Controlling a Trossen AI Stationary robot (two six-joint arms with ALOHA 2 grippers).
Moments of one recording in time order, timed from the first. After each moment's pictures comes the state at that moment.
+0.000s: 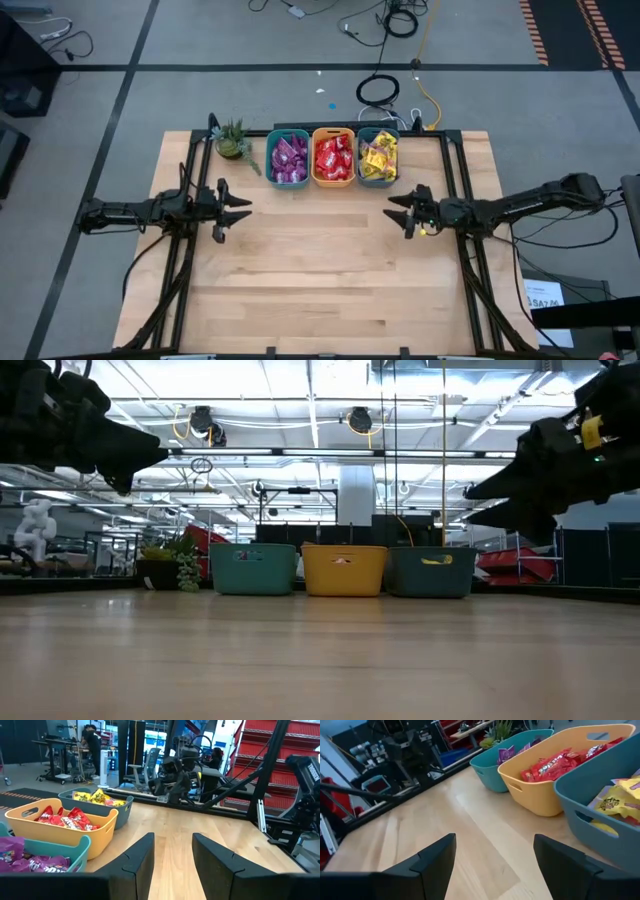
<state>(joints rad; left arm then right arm) -0.03 0.03 0.01 0.02 -0.08 -0.13 0.11 0.72 0.01 0.49 0.40 0.53</state>
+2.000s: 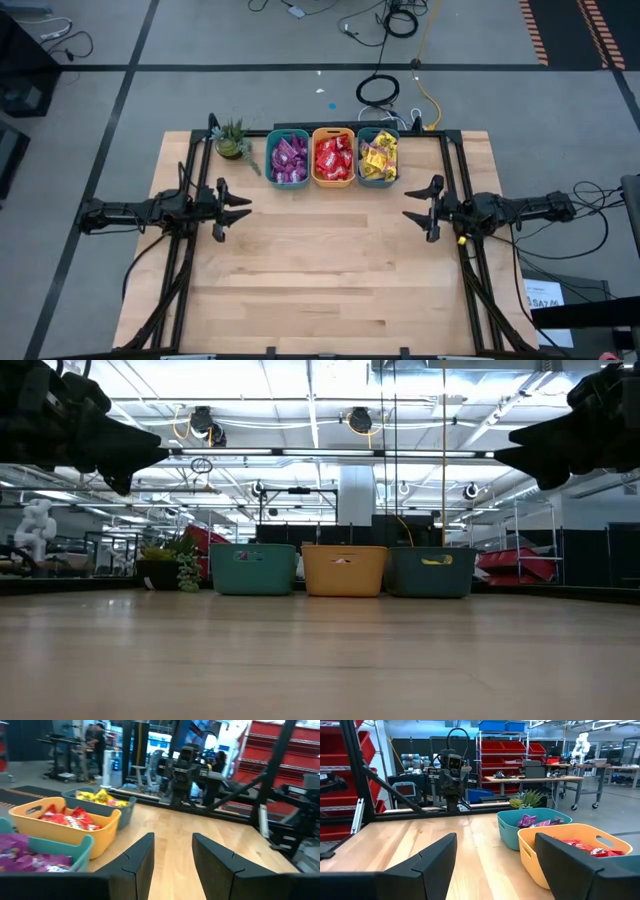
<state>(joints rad) -0.03 0.02 0.00 0.04 -0.09 -0.15 0.16 0.00 0.02 0.06 0.34 0.01</state>
